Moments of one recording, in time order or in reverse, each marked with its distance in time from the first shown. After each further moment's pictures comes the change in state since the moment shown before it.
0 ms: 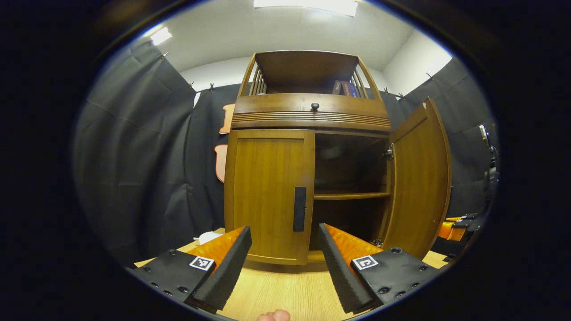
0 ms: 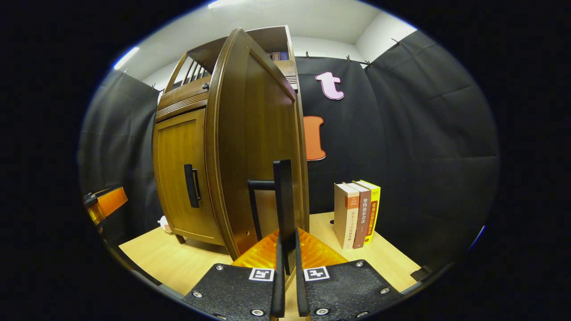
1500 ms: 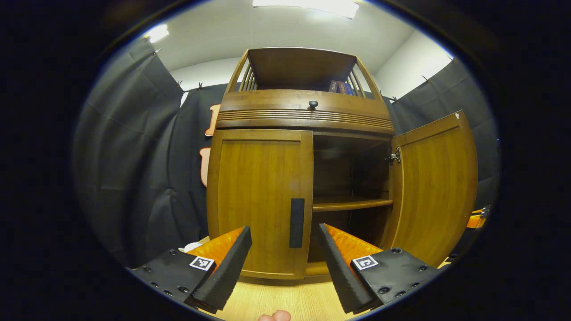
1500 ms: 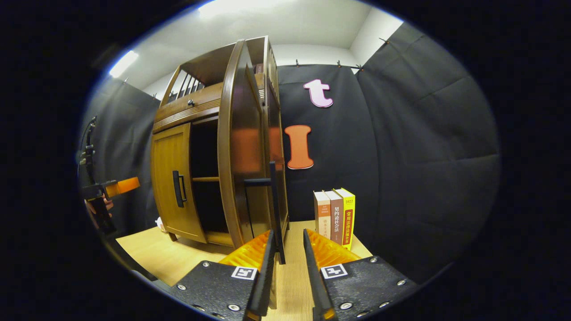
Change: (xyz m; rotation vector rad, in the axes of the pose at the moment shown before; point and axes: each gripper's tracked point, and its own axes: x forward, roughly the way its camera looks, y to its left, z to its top) left arm 0.078 -0.003 0.012 -0.003 -0.043 -0.090; right arm -0.031 -0.109 0.012 0.044 -0.060 0.026
